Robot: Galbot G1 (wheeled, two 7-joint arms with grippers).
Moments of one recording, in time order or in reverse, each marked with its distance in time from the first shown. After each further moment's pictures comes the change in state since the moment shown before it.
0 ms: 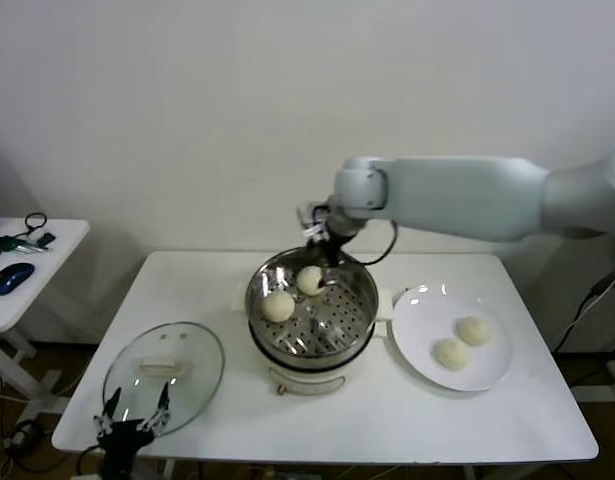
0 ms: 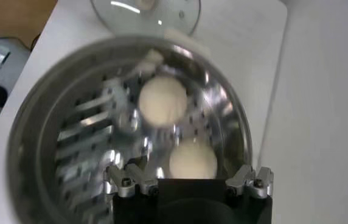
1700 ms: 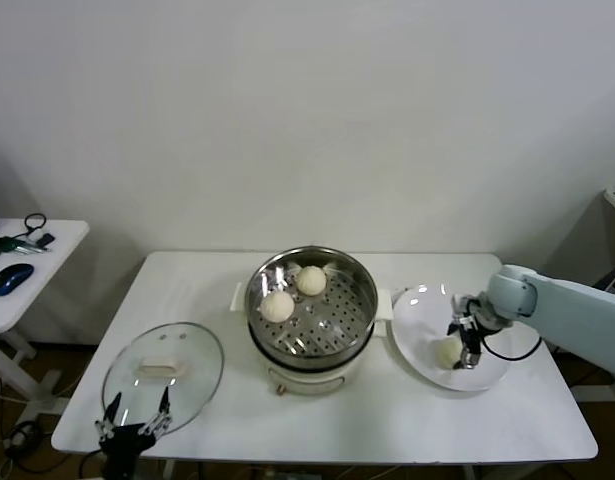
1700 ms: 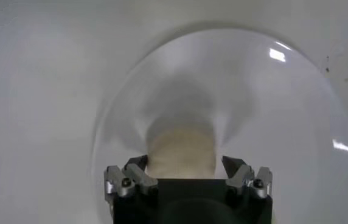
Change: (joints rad) left arm -0.003 -0.024 0.003 0.022 0.024 -0.012 -0.006; right arm -0.672 -0.409 0.370 -0.140 -0.424 0.023 -0.012
